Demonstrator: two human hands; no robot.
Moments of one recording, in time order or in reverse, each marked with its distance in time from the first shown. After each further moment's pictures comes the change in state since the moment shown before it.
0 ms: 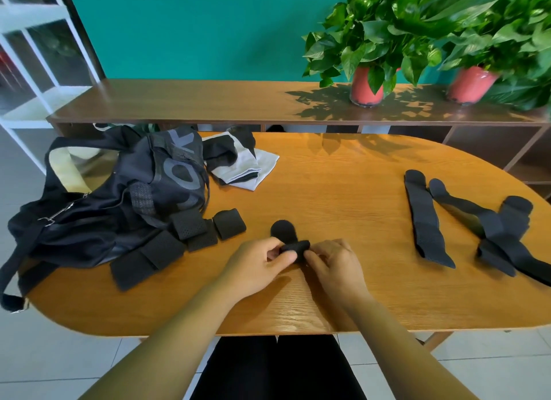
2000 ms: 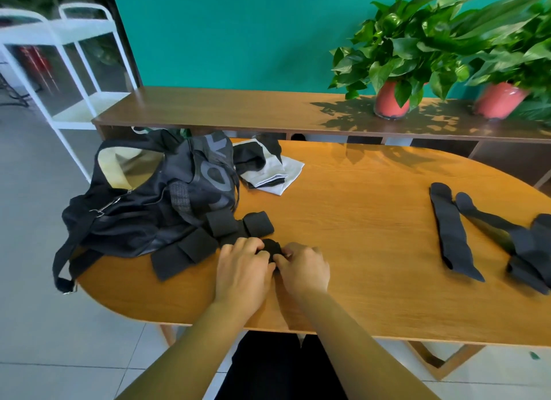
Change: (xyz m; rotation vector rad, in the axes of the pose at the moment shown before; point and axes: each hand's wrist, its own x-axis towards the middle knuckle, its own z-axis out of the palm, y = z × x) left_hand -0.044 -0.018 -0.023 0.762 0.389 0.009; right_hand 0.011 -0.095 0.058 -0.138 -0.176 0.273
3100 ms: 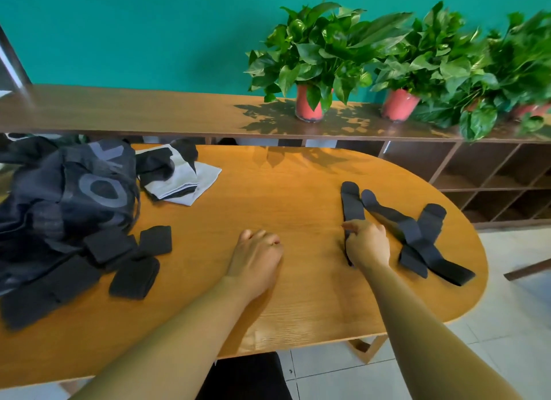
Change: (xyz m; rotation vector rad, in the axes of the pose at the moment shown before) left_hand 0.080 0.152 0.029 -0.114 -0.119 0.396; right_hand 0.052 0.196 -0.171 -0.083 0.313 0.221
